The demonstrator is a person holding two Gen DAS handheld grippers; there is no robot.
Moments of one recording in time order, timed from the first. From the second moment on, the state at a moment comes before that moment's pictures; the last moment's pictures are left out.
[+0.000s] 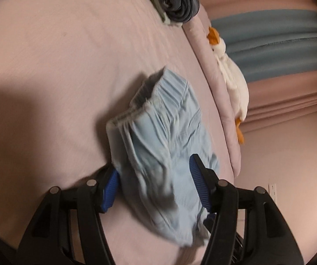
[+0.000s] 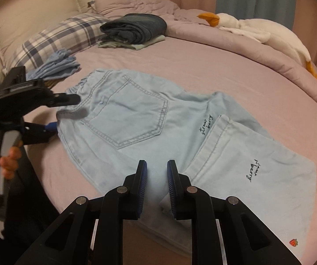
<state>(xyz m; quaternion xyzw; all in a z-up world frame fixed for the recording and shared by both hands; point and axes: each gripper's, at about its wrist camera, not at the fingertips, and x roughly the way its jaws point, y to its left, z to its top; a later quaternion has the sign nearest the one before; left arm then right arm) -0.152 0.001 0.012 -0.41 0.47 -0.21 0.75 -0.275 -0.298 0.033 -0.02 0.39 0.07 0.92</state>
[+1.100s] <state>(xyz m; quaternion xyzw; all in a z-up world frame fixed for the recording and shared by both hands) -0.171 -0.062 0.106 -0.20 0.38 -0.32 0.84 -0.255 -0.267 0.009 0.03 0.49 0.07 0.87</state>
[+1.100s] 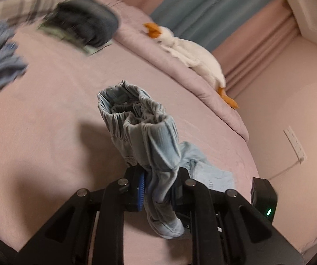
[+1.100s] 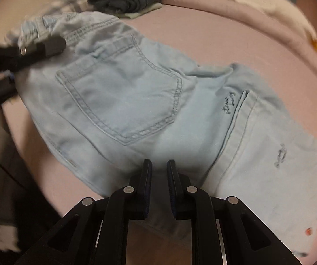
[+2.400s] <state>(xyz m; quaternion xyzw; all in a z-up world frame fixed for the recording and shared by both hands) -0.197 -0.221 0.089 -0.04 0.44 -0.46 0.77 -0.339 -0.471 -0.025 0.58 0.32 0.09 0.75</state>
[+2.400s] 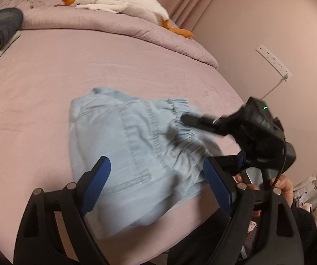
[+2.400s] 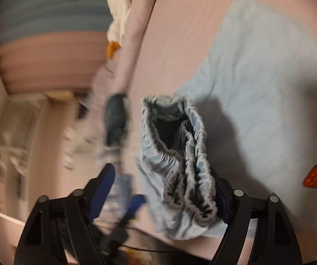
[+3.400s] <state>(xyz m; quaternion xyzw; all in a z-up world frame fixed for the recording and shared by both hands) -0.162 -0.229 0.082 0.00 0.46 -0.40 0.79 -0.396 -0.563 -0.016 0.40 0.36 -0.10 0.84</state>
